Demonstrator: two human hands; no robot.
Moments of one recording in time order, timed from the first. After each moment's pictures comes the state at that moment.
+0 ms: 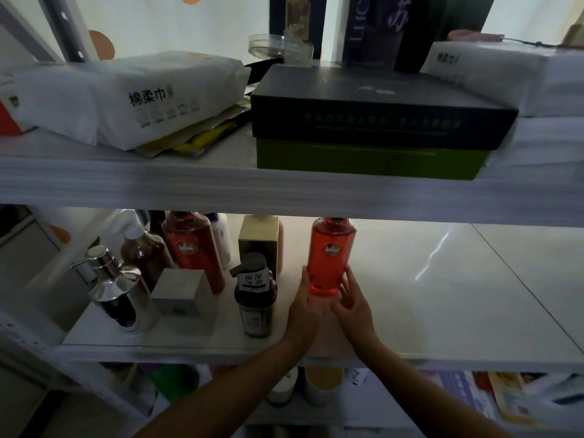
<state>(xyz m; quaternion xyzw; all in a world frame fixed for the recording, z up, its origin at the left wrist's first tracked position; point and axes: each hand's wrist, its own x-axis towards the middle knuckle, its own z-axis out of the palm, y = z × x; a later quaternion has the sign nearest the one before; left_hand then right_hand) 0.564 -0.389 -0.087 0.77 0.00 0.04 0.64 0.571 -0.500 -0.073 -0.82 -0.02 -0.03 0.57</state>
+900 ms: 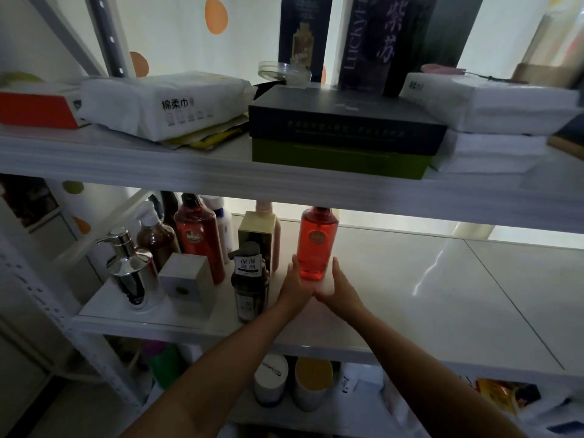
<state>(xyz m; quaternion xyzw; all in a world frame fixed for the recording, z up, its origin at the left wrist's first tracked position) 0.618 -0.380 -0.097 0.83 0.06 0.01 0.55 0.586 -0.508 -0.025 -0.91 -0.12 0.03 0.39</state>
